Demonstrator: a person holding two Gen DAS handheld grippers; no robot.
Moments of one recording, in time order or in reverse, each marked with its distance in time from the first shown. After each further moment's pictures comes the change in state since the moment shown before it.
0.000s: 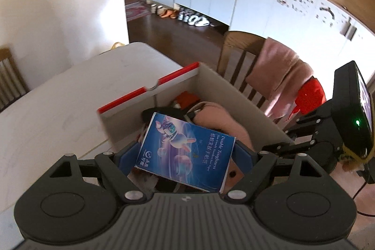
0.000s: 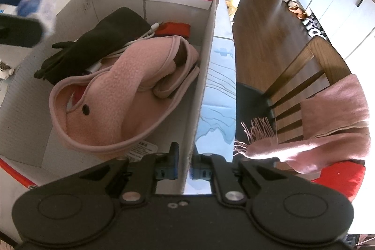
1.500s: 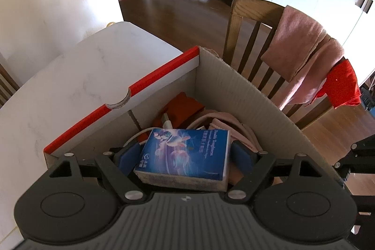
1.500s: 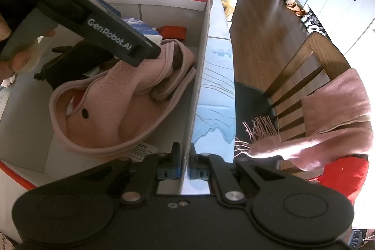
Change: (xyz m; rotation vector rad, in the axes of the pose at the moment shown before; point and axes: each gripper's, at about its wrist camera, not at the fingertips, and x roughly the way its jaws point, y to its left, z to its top) left arm 0.118 -0.016 0.042 0.058 0.158 0.048; right arm -0.002 -0.003 -0.003 0.039 -0.017 0.015
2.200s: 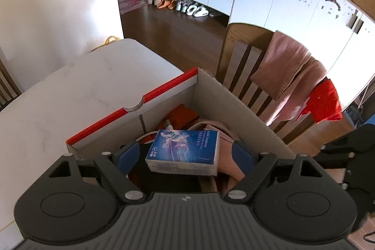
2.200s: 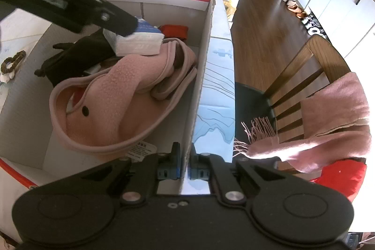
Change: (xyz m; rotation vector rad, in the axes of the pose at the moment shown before) left arm -0.054 0.010 -0.012 -0.047 -0.108 -0.055; right arm -0.002 -0.001 0.000 -0.016 0.002 -0.006
